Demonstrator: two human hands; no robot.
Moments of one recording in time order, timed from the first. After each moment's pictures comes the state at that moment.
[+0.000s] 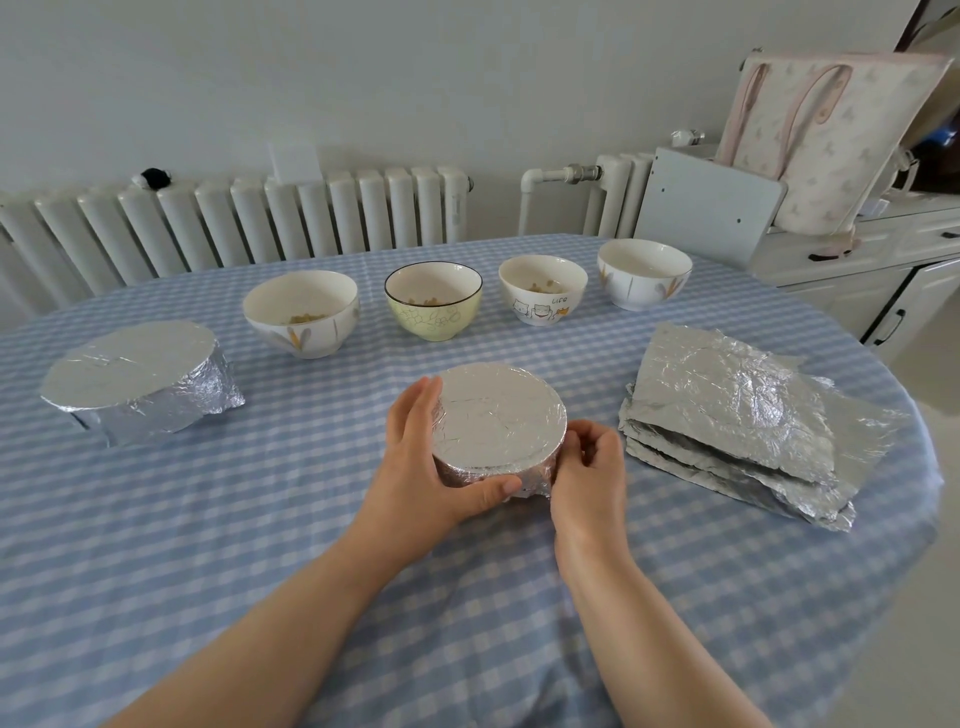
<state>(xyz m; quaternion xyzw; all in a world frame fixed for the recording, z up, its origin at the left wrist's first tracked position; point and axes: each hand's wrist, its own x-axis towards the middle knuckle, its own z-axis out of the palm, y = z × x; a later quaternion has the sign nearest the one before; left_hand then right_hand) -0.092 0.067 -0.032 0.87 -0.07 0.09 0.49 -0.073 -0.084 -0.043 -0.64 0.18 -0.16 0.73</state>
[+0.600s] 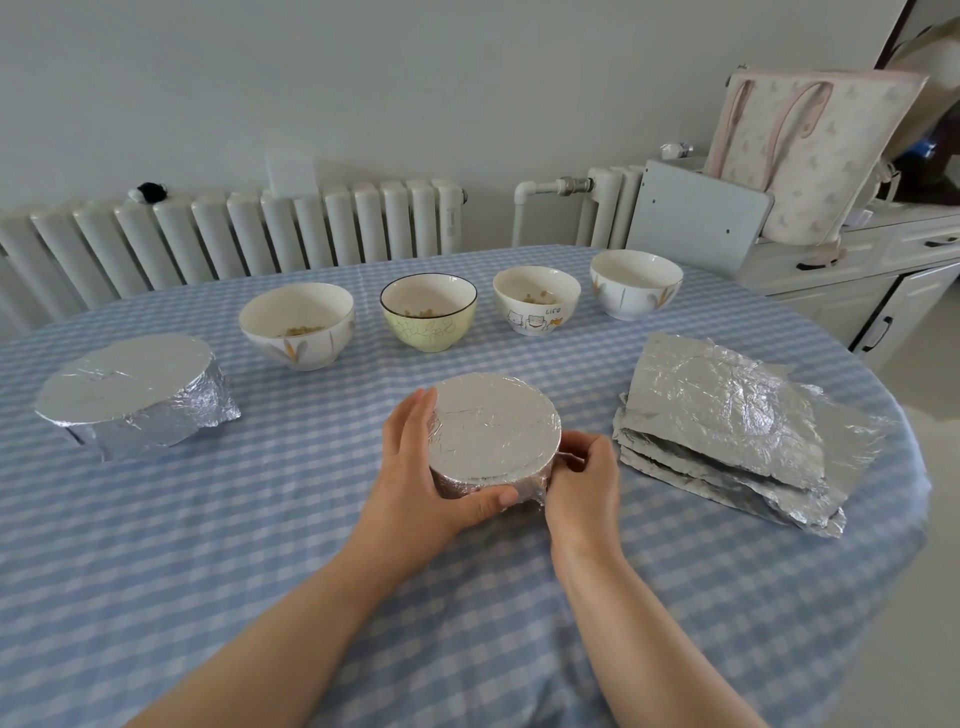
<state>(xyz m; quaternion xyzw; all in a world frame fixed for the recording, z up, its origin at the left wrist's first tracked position) -0.092 0.066 -0.033 0.87 -0.07 0.09 0.48 -0.068 -0.085 -0.045 -0.65 0.19 -0.13 0.72</state>
